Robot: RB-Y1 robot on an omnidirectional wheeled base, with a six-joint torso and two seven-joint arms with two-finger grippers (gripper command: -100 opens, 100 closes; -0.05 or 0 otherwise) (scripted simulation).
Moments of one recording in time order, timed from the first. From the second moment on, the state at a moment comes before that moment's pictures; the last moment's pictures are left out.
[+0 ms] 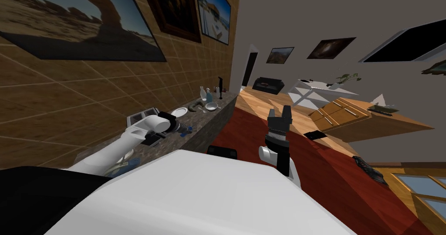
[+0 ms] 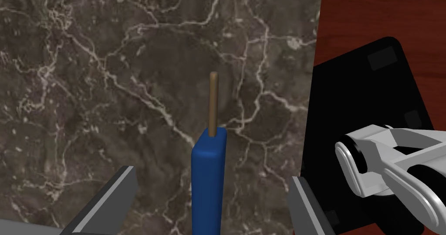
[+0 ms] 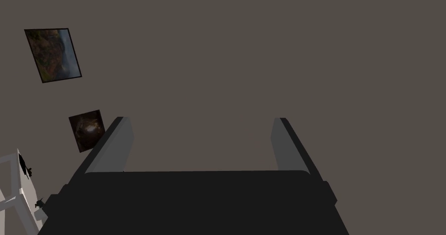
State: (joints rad) left arm 0.32 0.96 0.09 -2.10 0.96 1.31 1.38; right arm 0.47 -0.03 -0.07 -2.23 0.05 -0.49 -0.04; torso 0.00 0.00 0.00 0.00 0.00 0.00
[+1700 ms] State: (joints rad) left arm 0.32 0.98 0.10 -2.12 0.96 1.32 1.40; right arm 0.47 -0.03 -0.07 -2.23 0.05 -0.49 -0.04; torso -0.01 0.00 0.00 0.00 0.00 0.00
